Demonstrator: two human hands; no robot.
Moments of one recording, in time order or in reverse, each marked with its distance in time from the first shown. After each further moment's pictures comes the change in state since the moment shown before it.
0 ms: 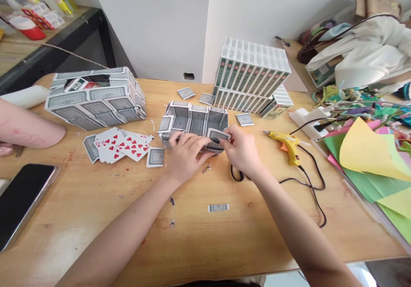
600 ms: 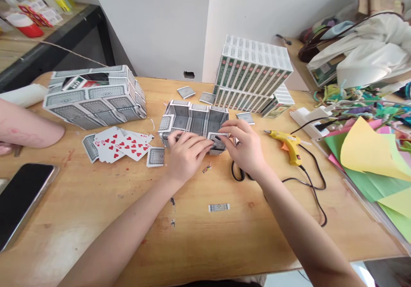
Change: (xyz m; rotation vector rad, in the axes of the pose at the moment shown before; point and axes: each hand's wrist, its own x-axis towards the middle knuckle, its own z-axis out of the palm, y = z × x) left_hand 0.005 0.004 -0.005 -0.027 -0.013 -0.012; right_hand 0.001 0.007 -0.004 0.058 0.143 -0.329
